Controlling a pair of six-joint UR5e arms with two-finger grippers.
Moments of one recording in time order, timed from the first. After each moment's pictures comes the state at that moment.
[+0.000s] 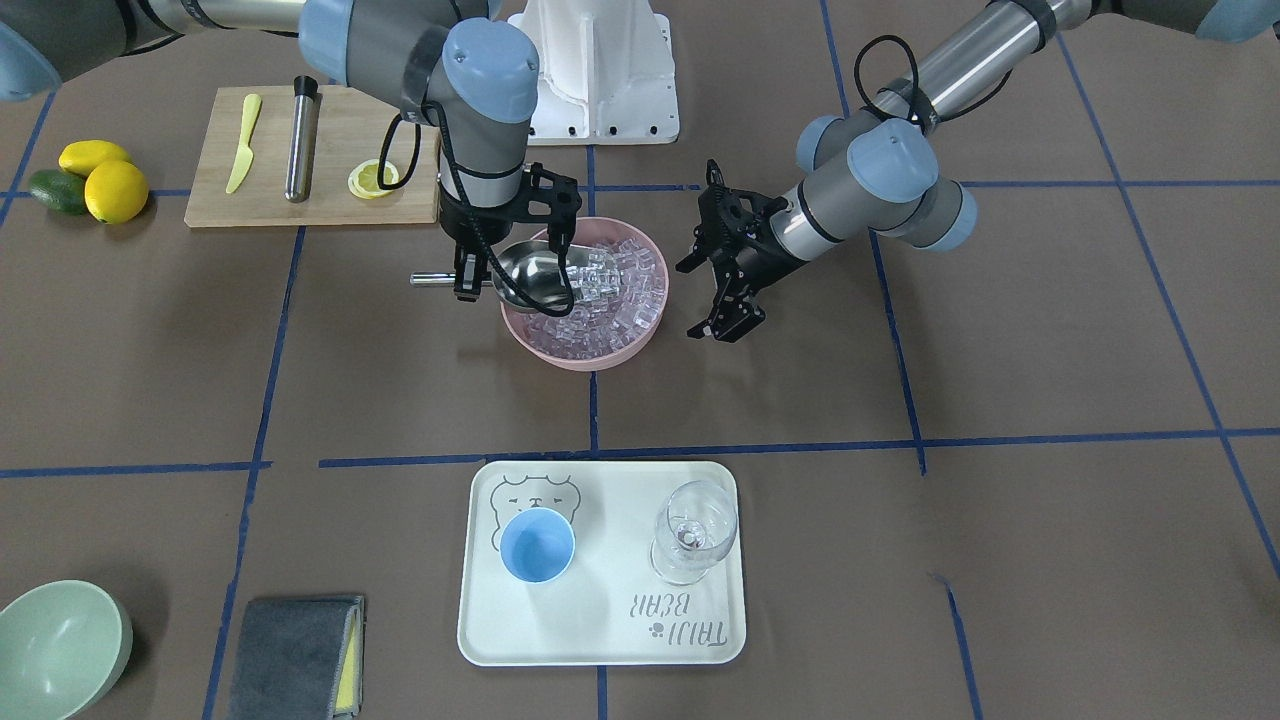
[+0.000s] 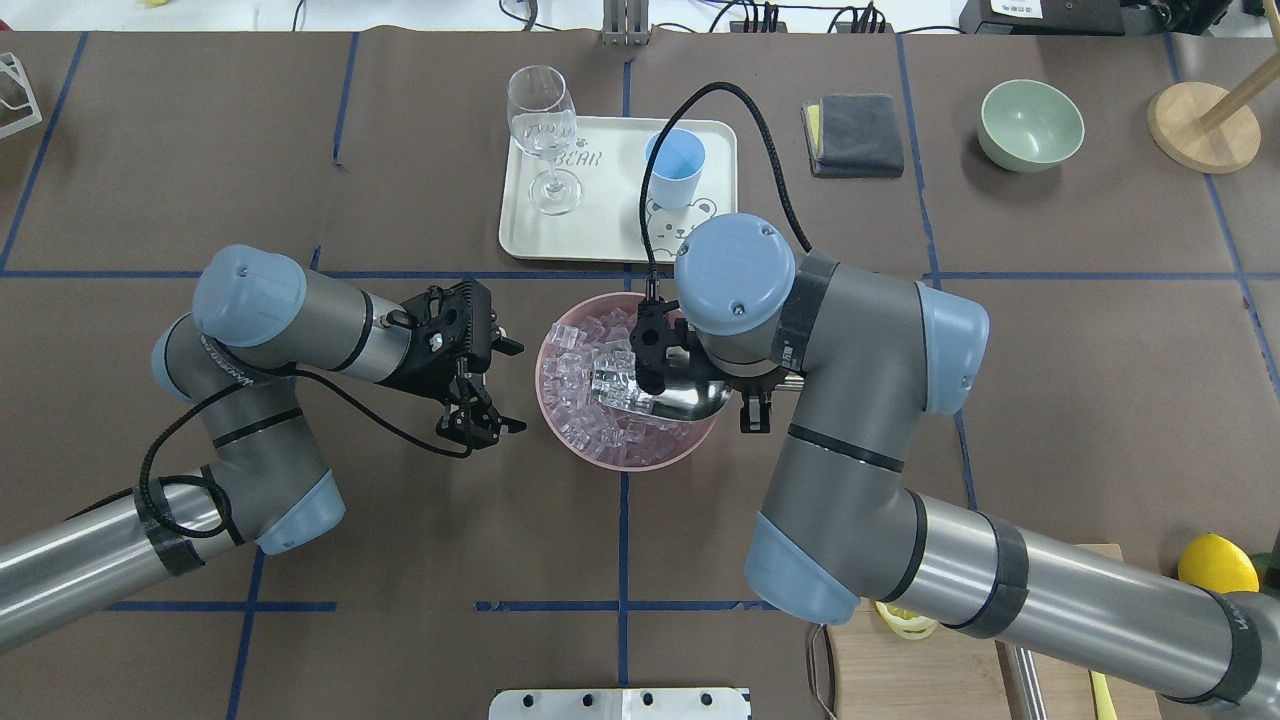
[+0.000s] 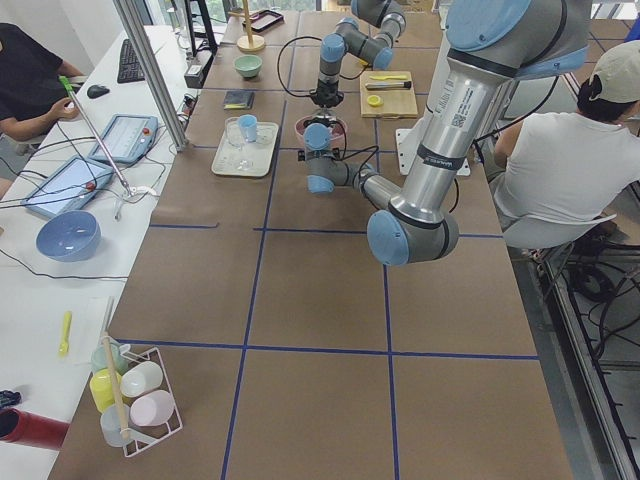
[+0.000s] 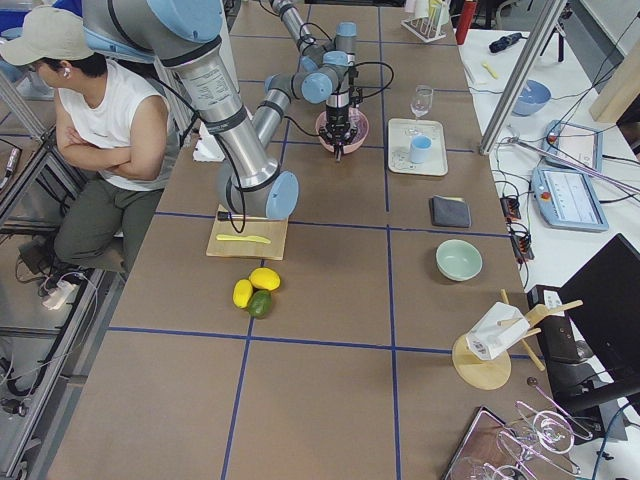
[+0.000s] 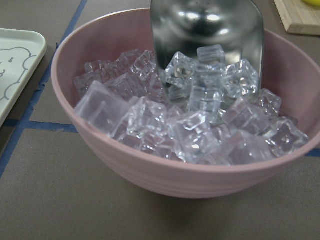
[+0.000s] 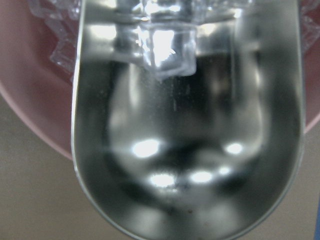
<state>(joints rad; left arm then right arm) -0.59 -2.04 -1.46 -2.60 -2.12 0.03 0.51 -0.88 1.77 -1.93 1.76 -0.36</state>
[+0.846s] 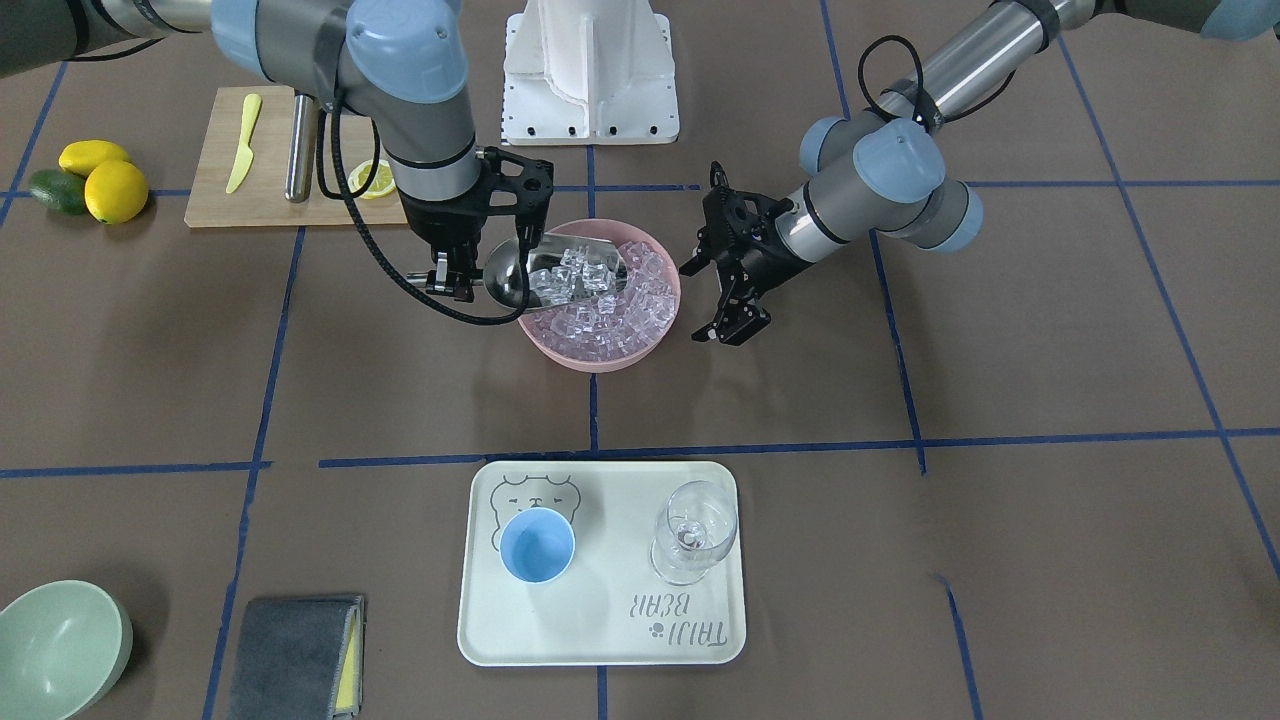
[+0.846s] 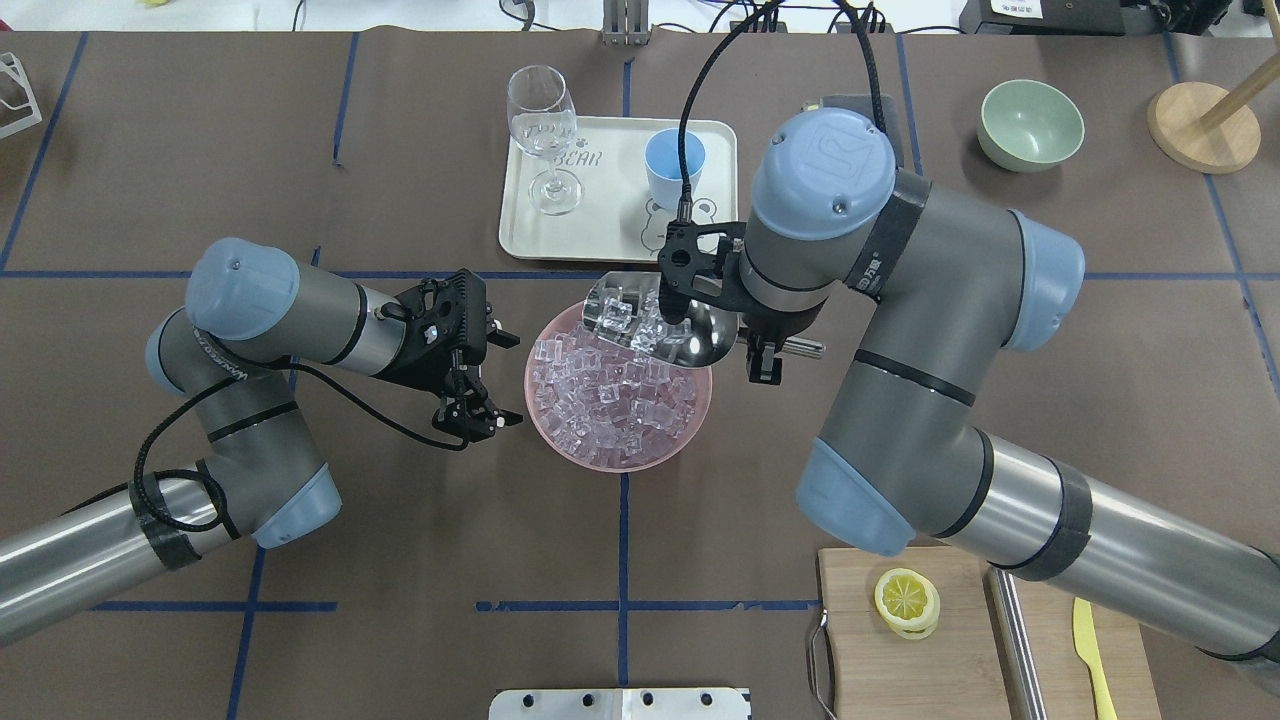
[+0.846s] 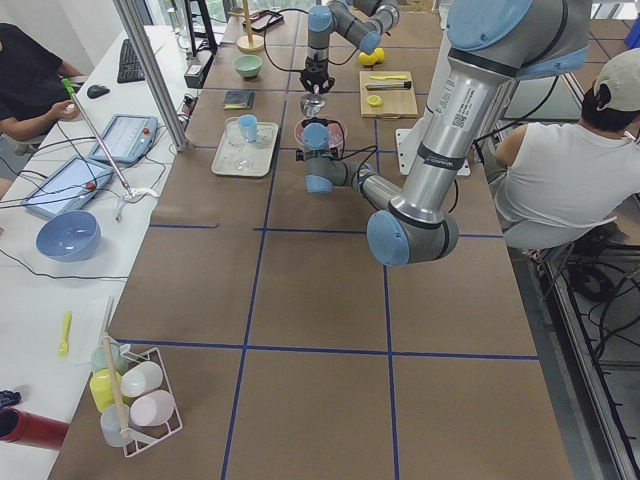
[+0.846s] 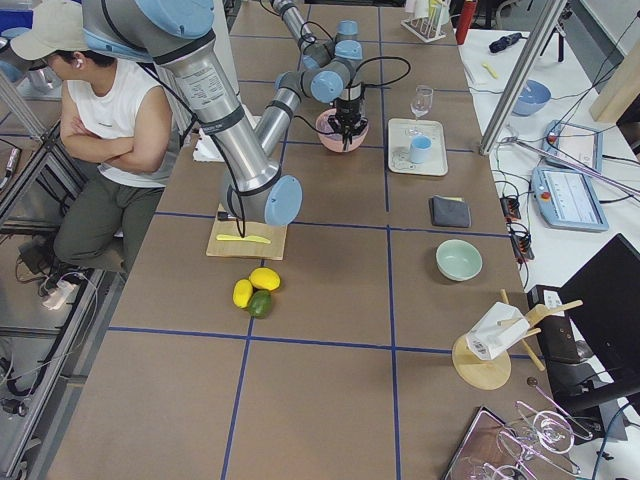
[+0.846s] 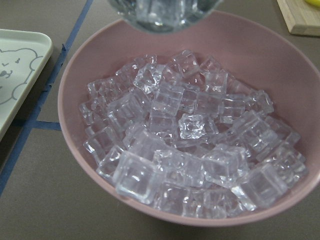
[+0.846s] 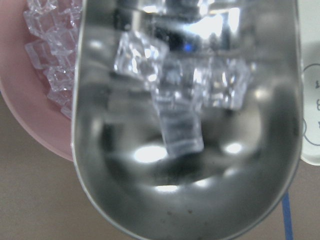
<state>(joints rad) -0.61 -2.04 -1.46 -2.60 -2.12 0.02 0.62 -0.91 1.83 -1.82 1.92 -0.31</state>
